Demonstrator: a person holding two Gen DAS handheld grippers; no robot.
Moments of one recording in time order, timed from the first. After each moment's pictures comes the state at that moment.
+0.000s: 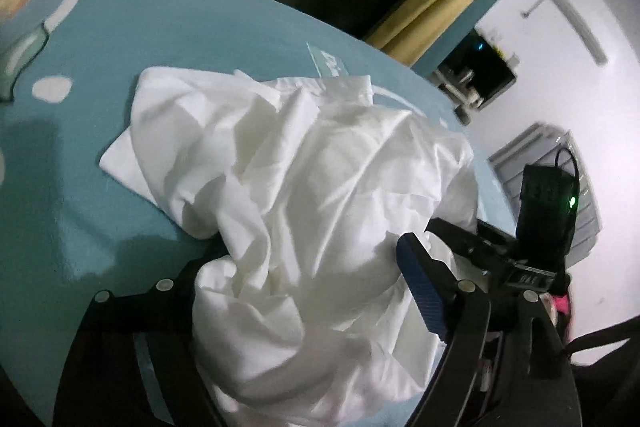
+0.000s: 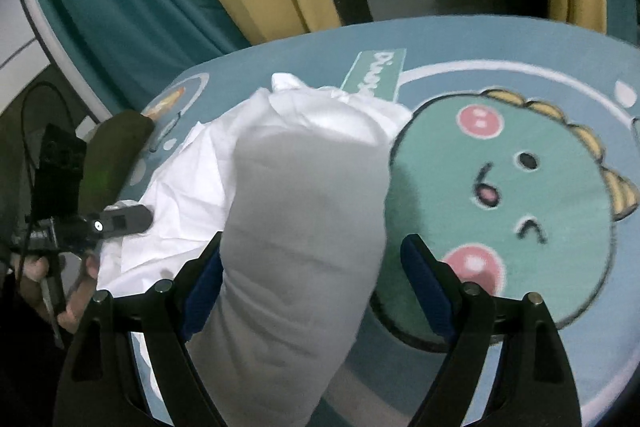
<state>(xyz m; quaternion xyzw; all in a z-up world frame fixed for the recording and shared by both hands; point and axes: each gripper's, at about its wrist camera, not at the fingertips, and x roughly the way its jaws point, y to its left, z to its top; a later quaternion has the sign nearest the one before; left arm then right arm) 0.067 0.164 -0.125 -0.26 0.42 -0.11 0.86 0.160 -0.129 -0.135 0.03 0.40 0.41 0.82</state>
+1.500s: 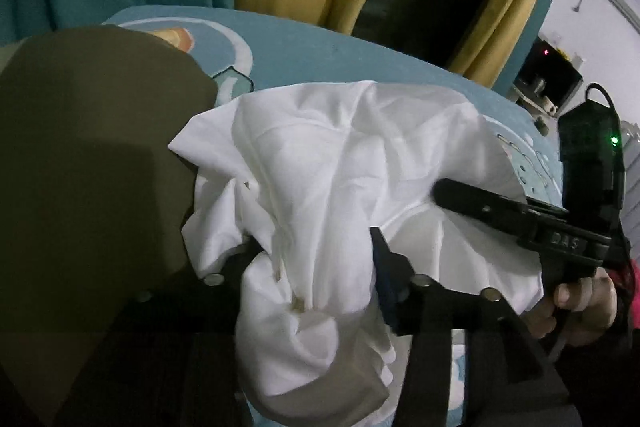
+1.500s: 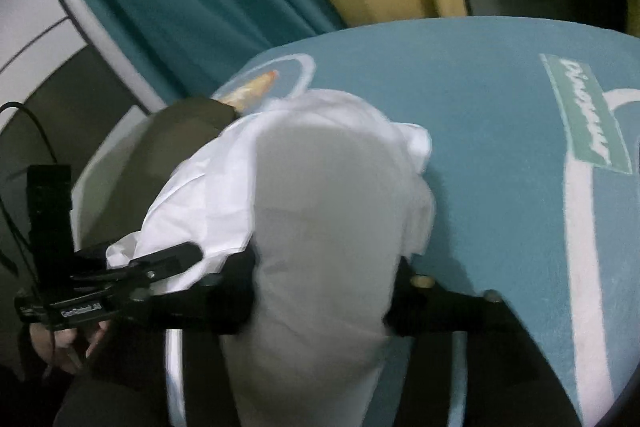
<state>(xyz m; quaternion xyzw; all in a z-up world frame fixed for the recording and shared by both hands) -0.017 0.261 -0.099 -0.18 0.40 0.05 0.90 0.115 0.038 -0.113 0.01 0.39 0.45 0.80</state>
